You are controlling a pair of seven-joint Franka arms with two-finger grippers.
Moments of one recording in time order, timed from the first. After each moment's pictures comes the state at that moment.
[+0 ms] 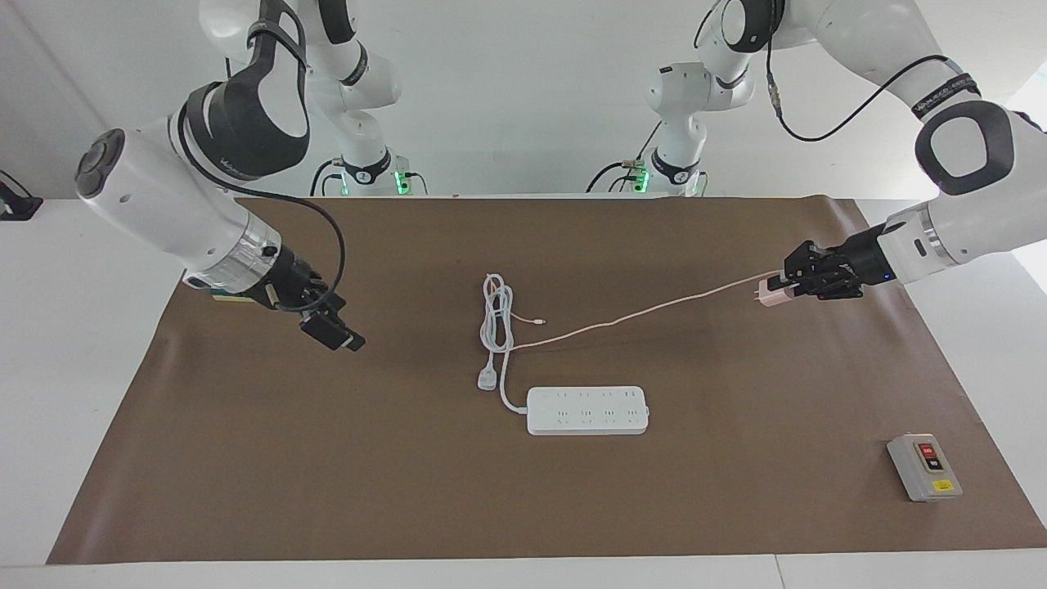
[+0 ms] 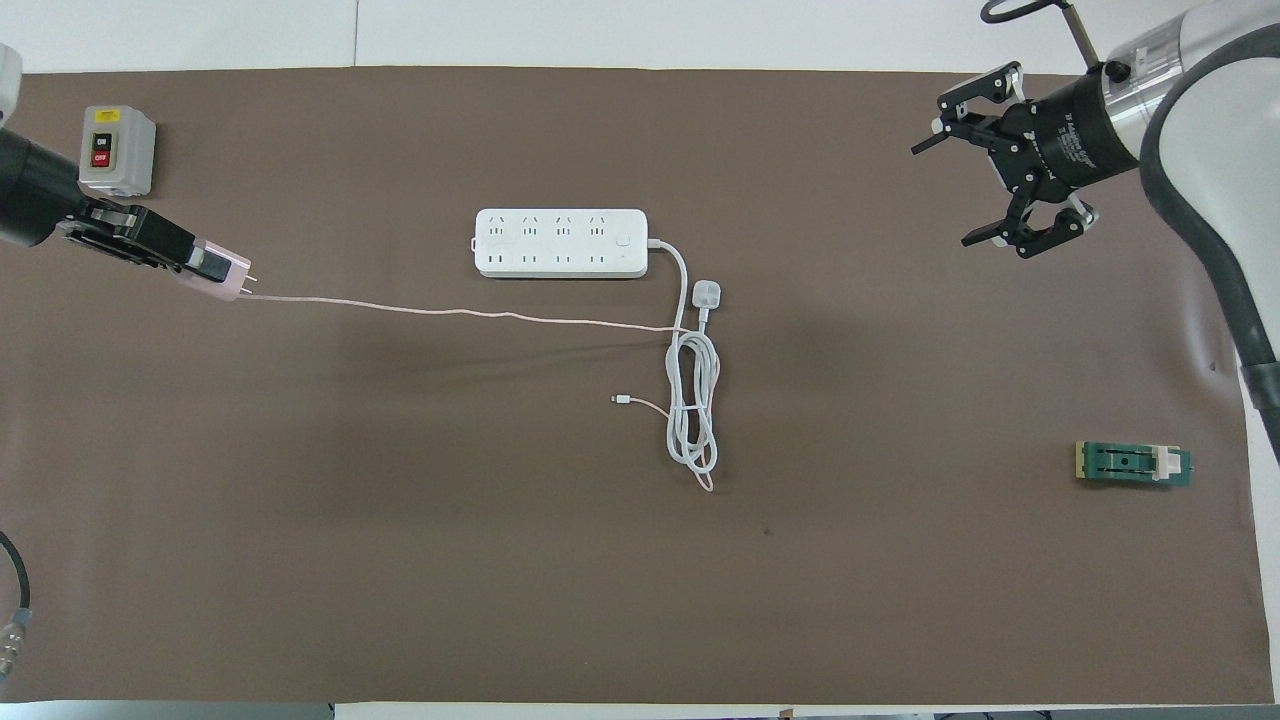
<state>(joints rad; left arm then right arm) 0.01 0.37 0.11 -1.29 -0.48 1.36 0.41 0.08 0.37 -0.09 -1.33 0.44 1.65 0.86</state>
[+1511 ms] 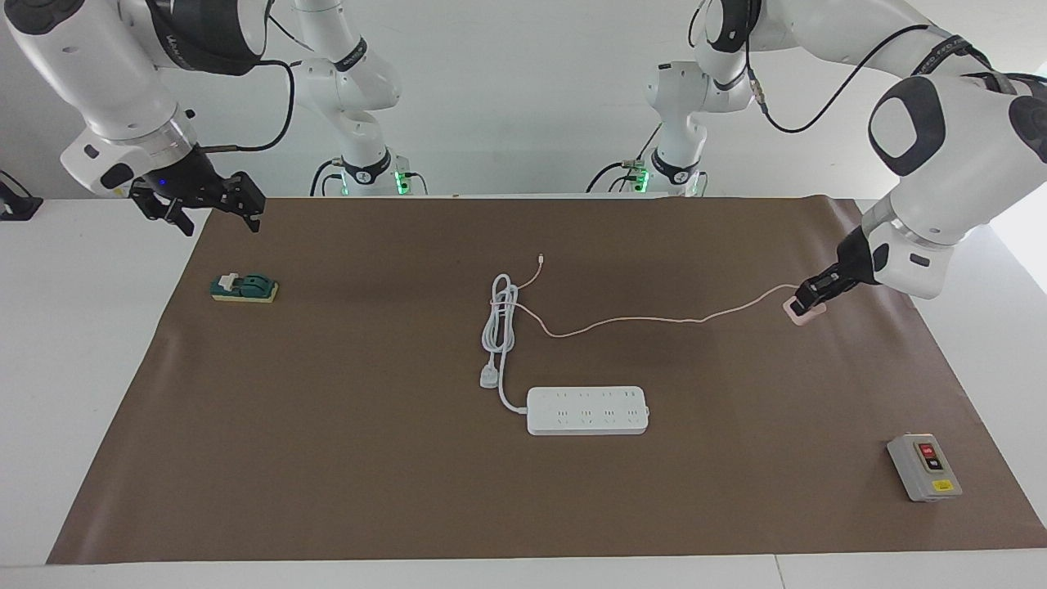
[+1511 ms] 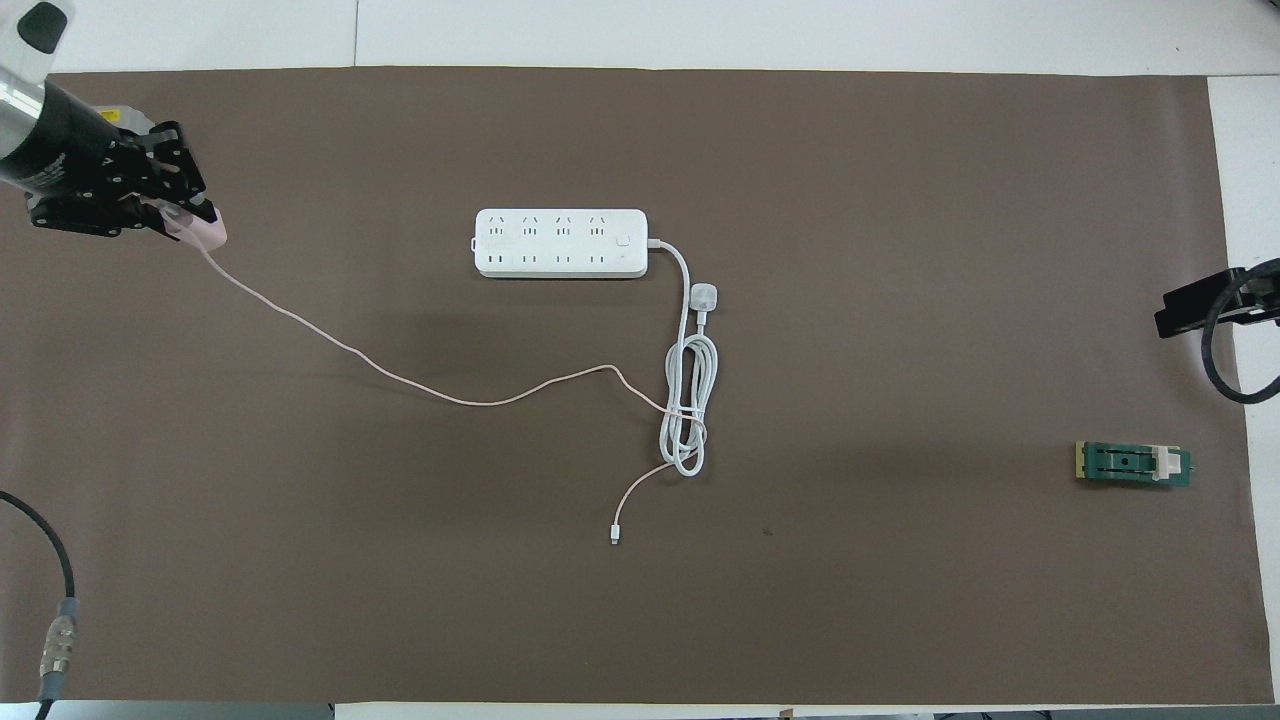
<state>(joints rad) -0.16 0.39 0.12 -1.21 -0.17 1.51 -0.46 -0.05 0.03 -0.03 -1.57 -0.04 1.51 -0.16</state>
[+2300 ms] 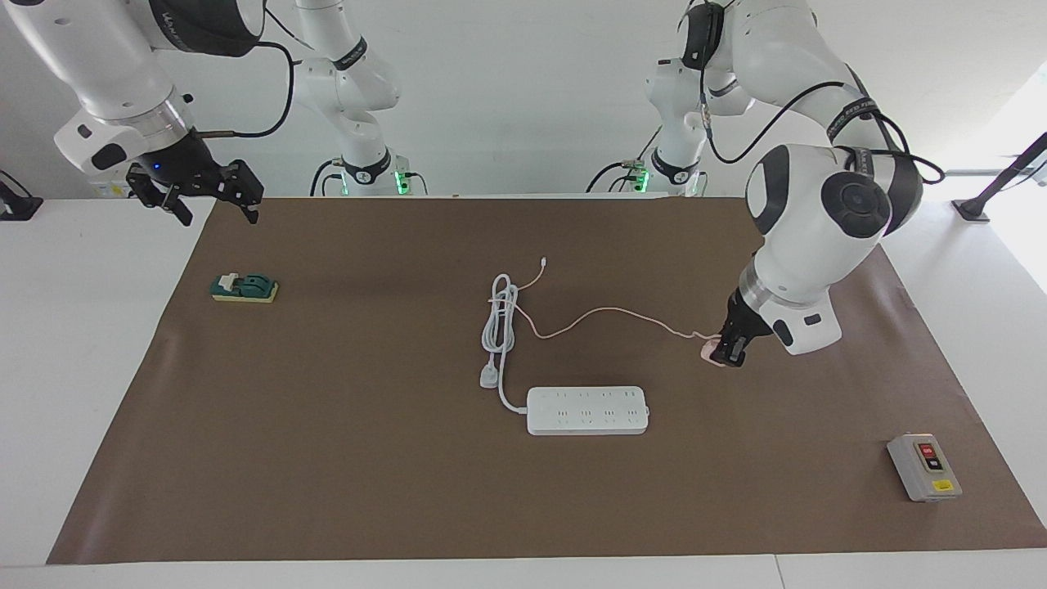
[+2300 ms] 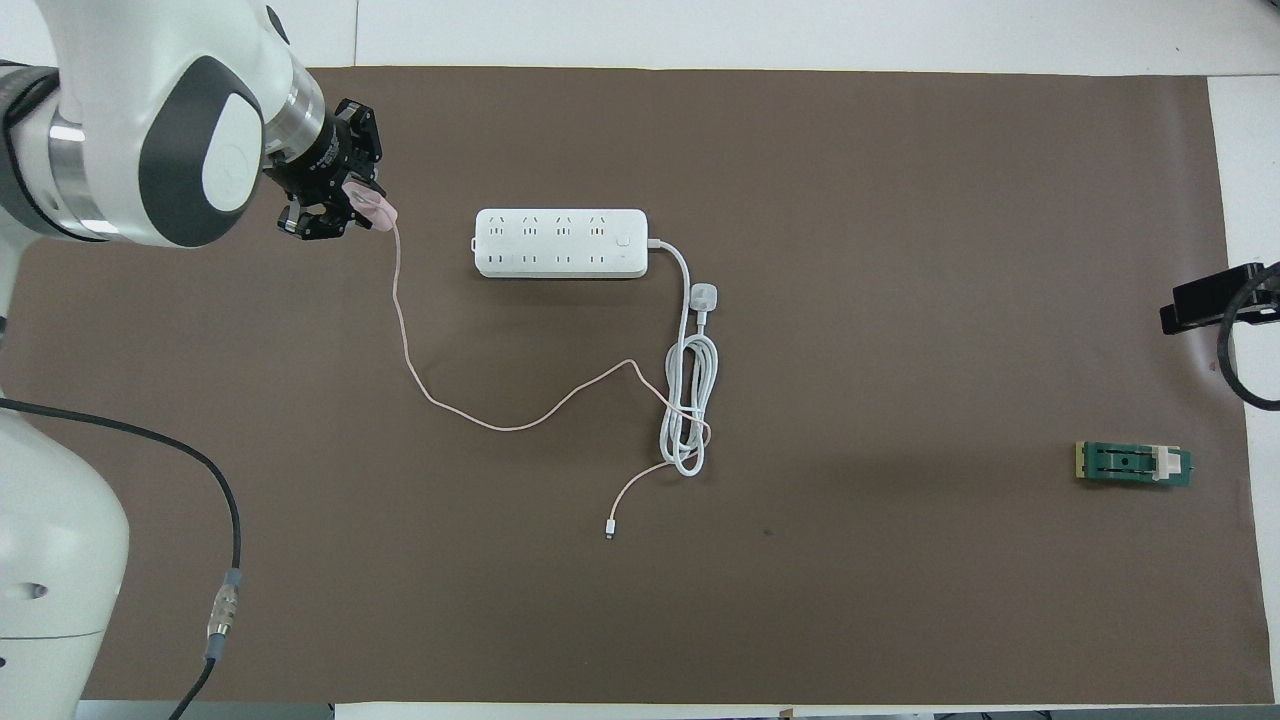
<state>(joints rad) -0.36 0.53 0.12 -1.21 -0.11 1.71 -1.36 -0.08 0.00 -0.02 -1.57 0.01 1.51 -0.09</state>
